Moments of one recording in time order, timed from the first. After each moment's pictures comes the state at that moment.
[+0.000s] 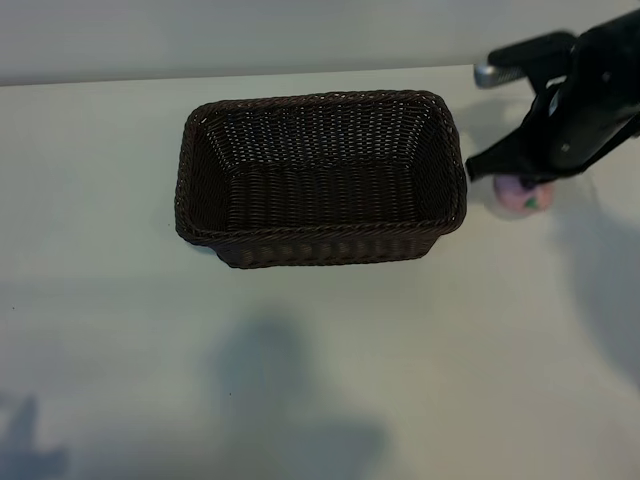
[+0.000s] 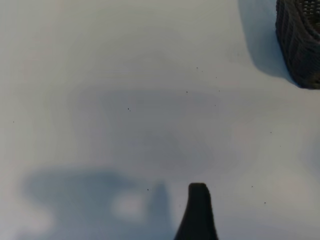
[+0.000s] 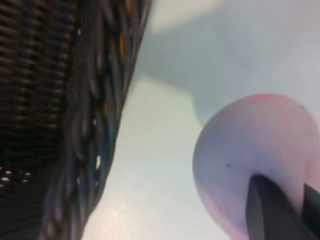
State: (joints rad) left arm 0.11 -0.01 -0.50 -0.10 1.08 0.03; right arm 0.20 1.77 -1.23 -0.10 0.72 0.15
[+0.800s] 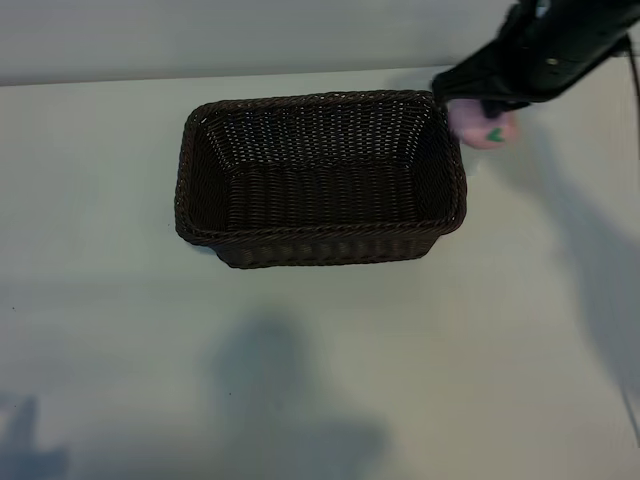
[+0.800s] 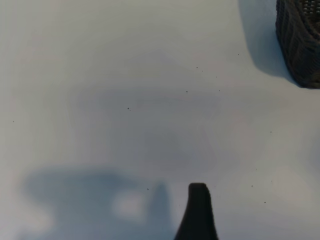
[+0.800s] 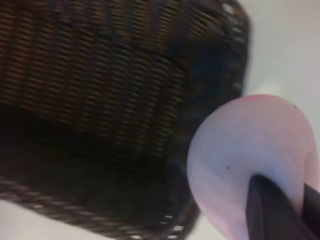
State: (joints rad) left arm 0.11 -0.01 -0.50 -0.10 1.09 0.03; right arm 0.31 1.72 -1.49 0.01 0.91 0.10
